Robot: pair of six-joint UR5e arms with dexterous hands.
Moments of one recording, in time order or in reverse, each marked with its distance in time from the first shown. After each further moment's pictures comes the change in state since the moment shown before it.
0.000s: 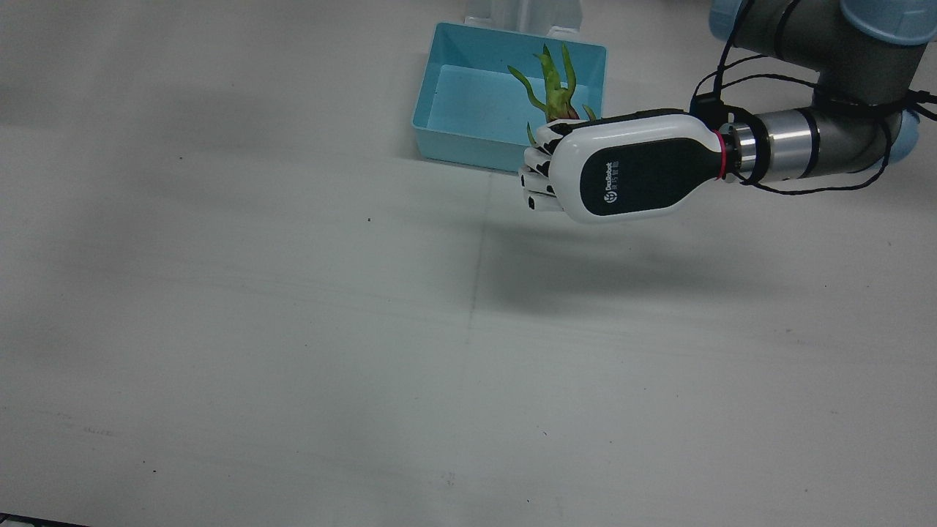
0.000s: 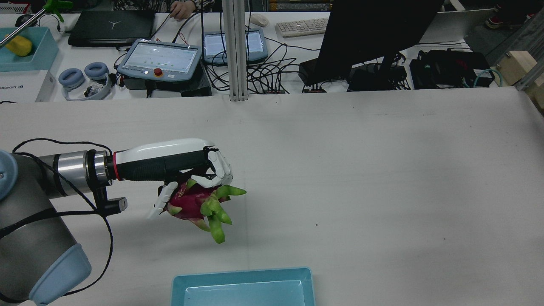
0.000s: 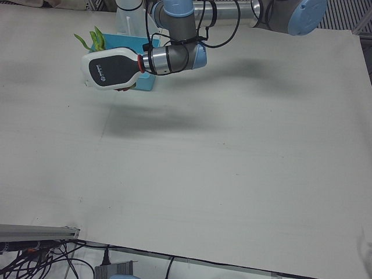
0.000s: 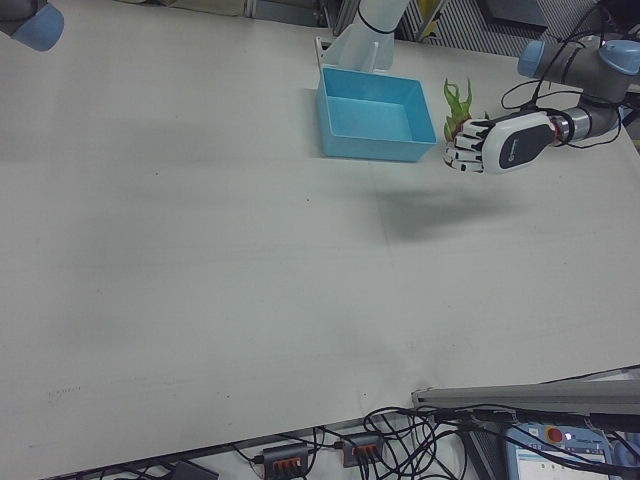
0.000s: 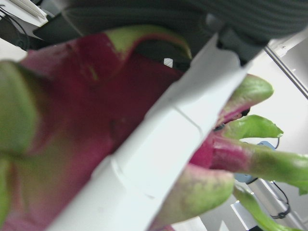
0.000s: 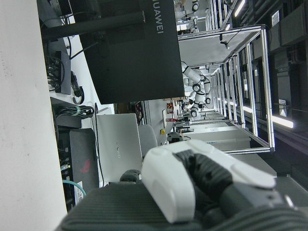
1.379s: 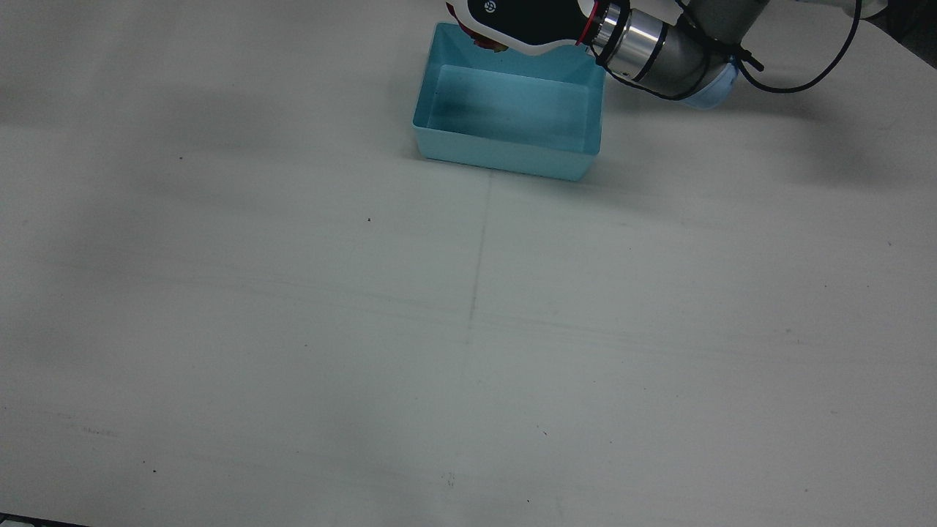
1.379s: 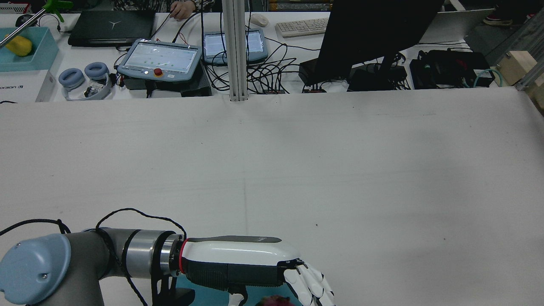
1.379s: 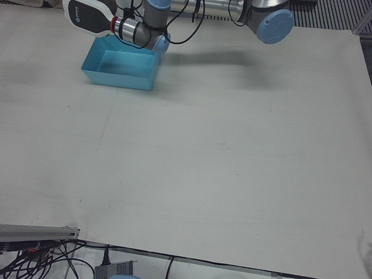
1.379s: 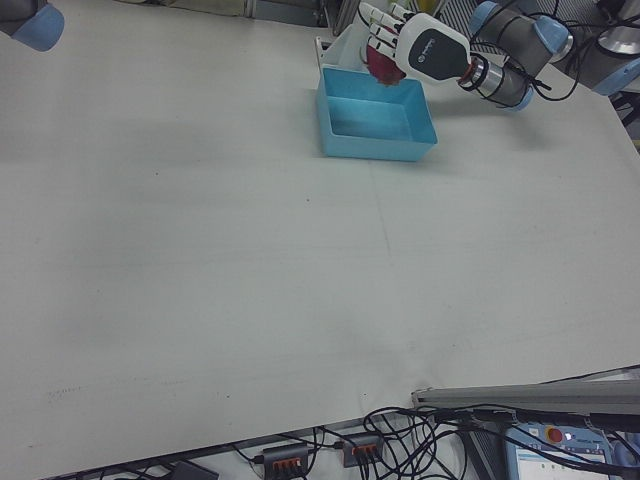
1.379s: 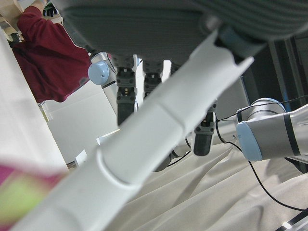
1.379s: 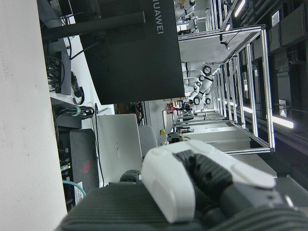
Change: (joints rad) left arm 0.320 -0.026 -0.074 -0.287 0.011 -0.072; right arm 0.000 0.000 0.001 0.000 0.000 0.000
